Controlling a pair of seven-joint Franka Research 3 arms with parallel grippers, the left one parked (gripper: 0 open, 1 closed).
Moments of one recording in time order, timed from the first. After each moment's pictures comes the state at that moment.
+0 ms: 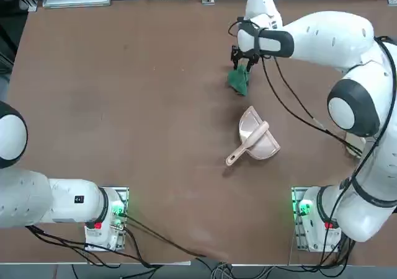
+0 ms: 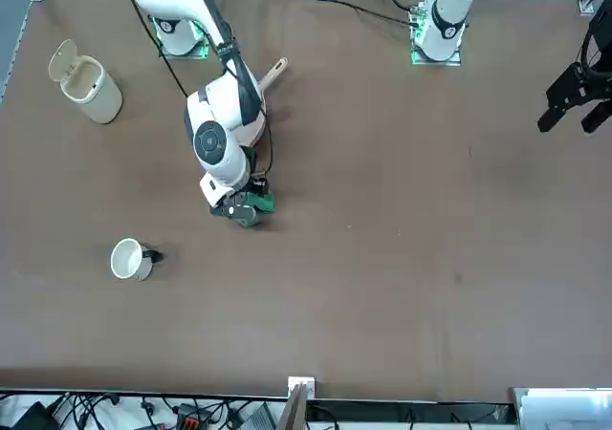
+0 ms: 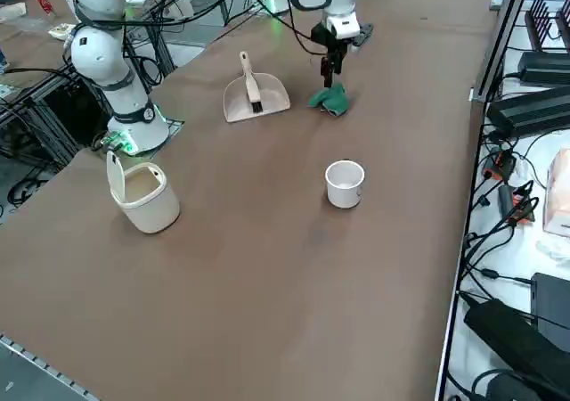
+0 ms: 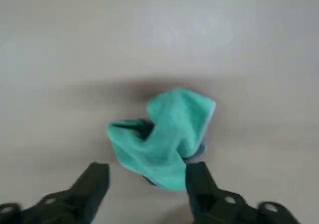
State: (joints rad) arm 0.64 0.51 -0.12 -1.74 0.18 2.21 0.53
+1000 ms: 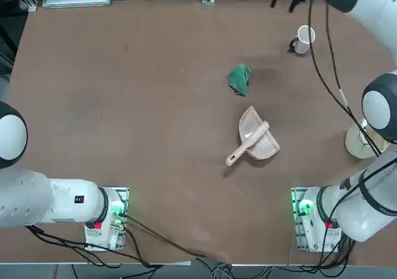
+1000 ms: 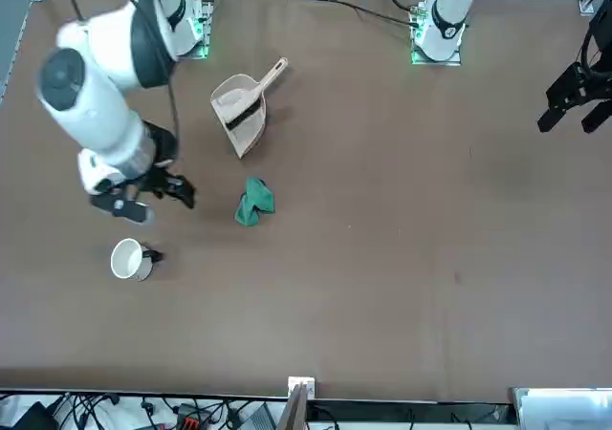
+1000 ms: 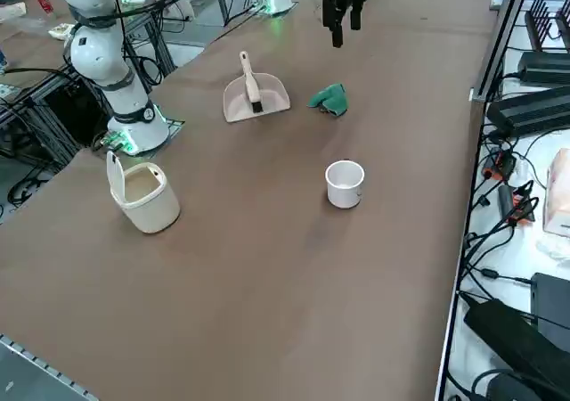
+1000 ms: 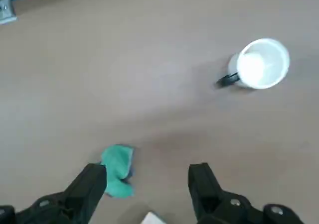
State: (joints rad) arm 0.63 0.27 -0.41 -1.53 0.09 1.87 0.45
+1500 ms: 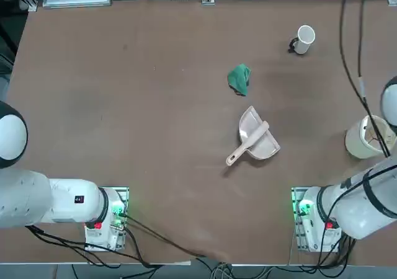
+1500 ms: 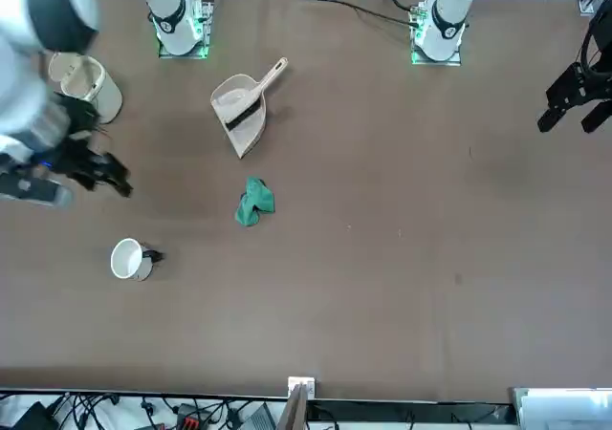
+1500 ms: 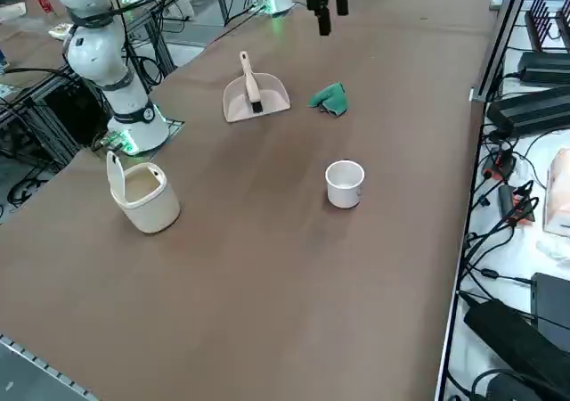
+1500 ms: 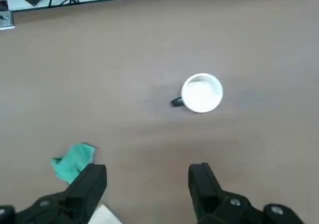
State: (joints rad) arm 0.49 0.16 -0.45 -1.48 0.09 1.75 0.14
